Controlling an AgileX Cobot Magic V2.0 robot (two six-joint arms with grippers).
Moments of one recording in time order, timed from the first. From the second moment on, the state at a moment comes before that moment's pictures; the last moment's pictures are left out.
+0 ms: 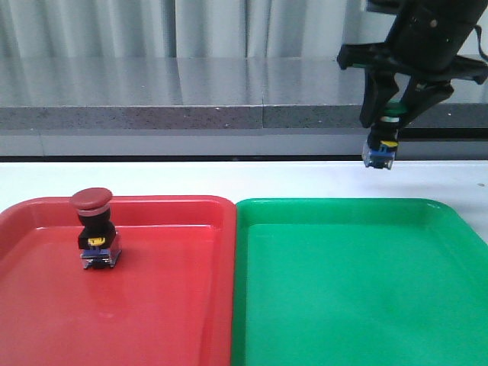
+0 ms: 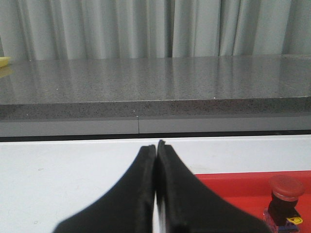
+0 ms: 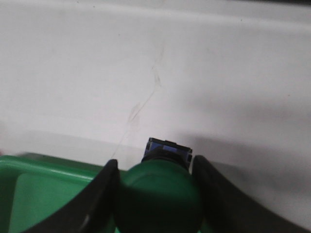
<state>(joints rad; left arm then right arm) -0.02 0.00 0.00 0.02 0.06 -0.01 0.15 1.83 -1.45 0.12 0.75 0.06</state>
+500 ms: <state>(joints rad) -0.02 0.00 0.00 0.02 0.06 -0.01 0.30 1.67 -1.21 0.12 0.72 0.13</state>
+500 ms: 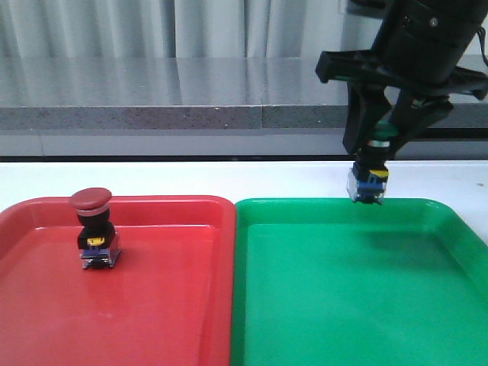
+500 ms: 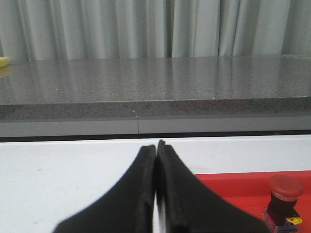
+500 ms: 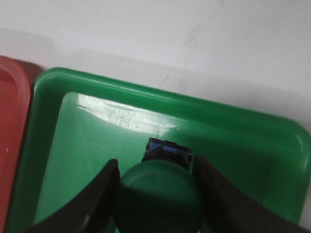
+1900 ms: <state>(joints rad) -0.02 0.00 0.00 0.02 0.06 -0.01 0.34 1.71 -1.07 0.13 0.59 0.17</state>
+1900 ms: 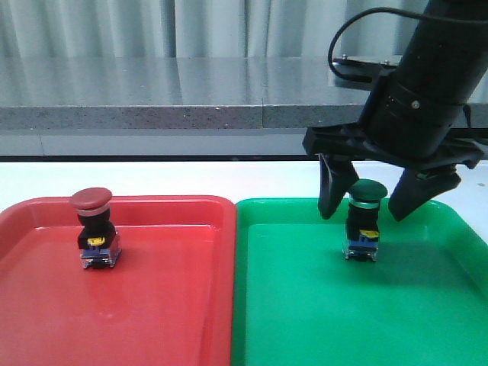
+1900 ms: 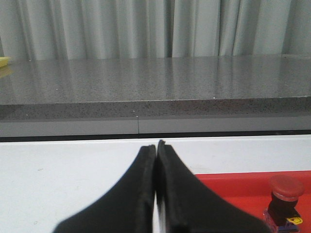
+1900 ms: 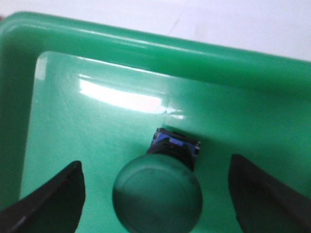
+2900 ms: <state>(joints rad) -0.02 0.00 0.00 0.02 0.06 -0.01 0.34 0.84 -0.74 -0.11 0.54 0.17</state>
